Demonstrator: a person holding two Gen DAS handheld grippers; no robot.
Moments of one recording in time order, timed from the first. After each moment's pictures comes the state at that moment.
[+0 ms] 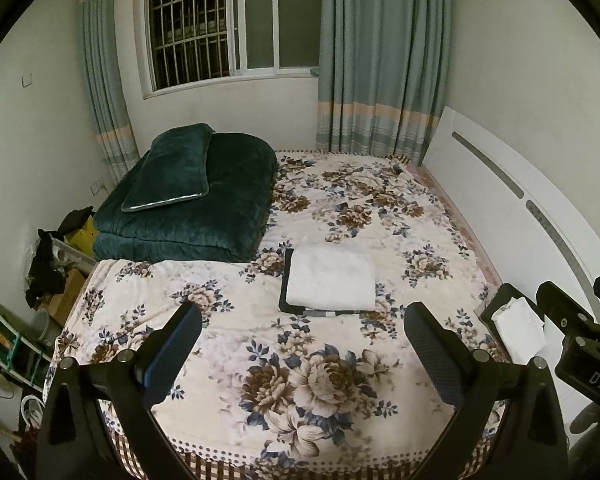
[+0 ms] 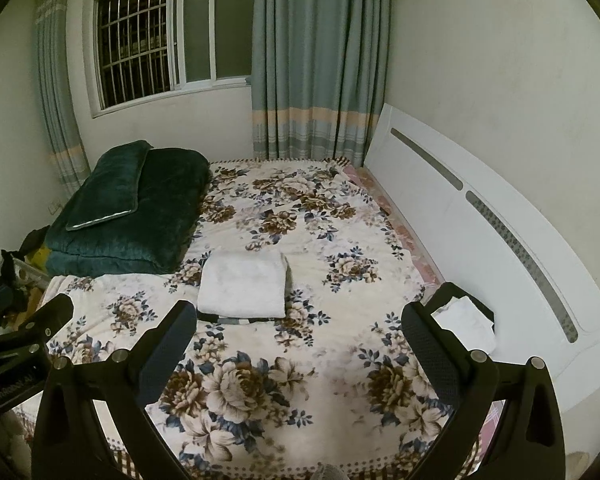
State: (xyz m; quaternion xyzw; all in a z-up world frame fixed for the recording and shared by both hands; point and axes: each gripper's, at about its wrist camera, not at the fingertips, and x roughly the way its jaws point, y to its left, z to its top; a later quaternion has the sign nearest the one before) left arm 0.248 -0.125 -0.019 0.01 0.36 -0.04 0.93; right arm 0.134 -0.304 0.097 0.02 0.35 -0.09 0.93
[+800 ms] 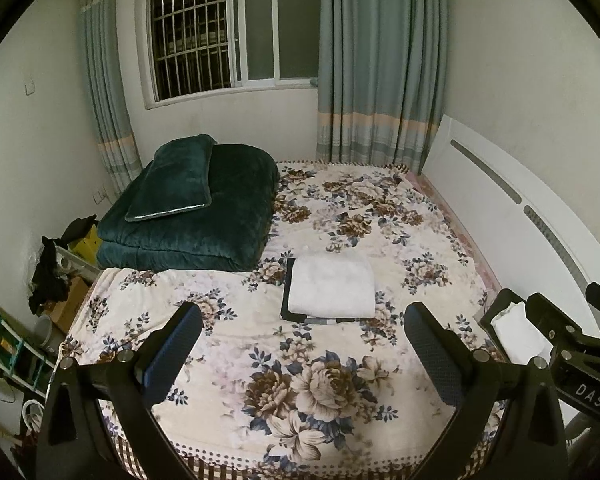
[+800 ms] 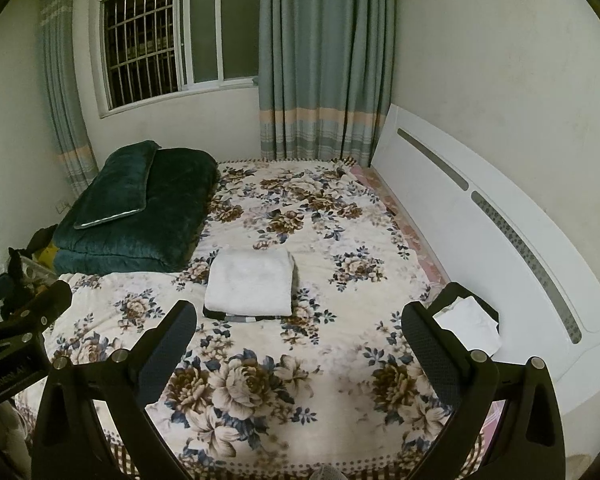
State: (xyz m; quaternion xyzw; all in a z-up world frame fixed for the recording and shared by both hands) left arm 0.244 -0.130 -0.002 0.01 0.35 -0.04 0.94; right arm 0.130 -0.299 0.093 0.02 0.35 -0.08 0.93
